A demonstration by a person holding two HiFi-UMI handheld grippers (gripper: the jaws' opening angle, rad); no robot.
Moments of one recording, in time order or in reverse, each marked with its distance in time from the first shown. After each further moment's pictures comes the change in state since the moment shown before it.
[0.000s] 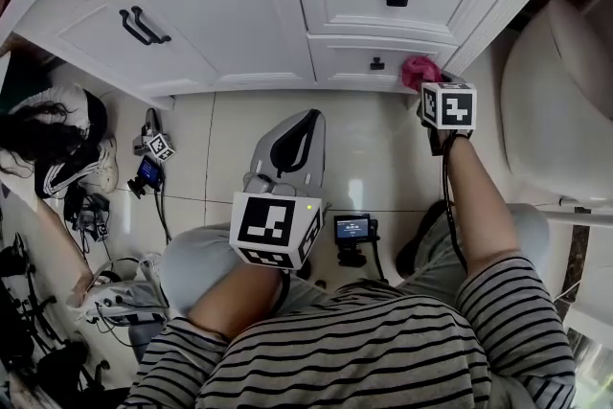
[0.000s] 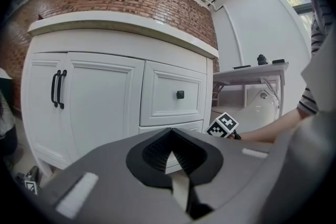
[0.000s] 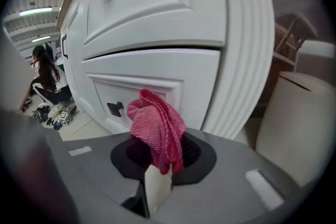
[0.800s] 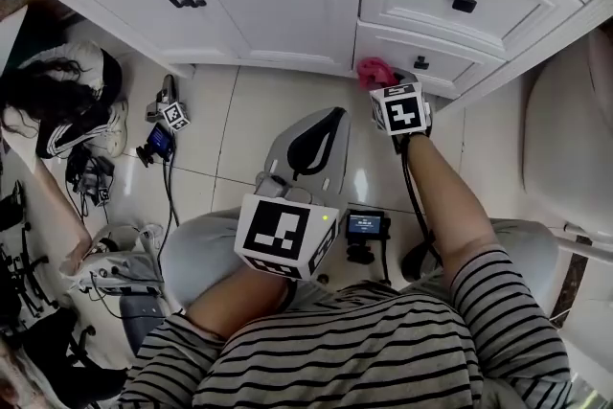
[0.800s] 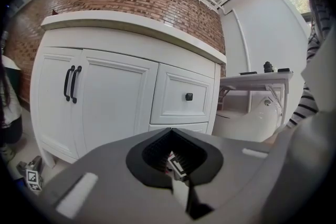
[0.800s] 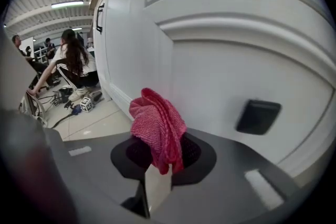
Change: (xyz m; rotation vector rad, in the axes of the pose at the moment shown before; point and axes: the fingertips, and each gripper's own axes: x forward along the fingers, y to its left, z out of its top) left arm -0.019 0.025 -0.002 -0.073 -0.009 0.032; right arm 0.084 0.176 -0.017 -0.211 0.015 0.210
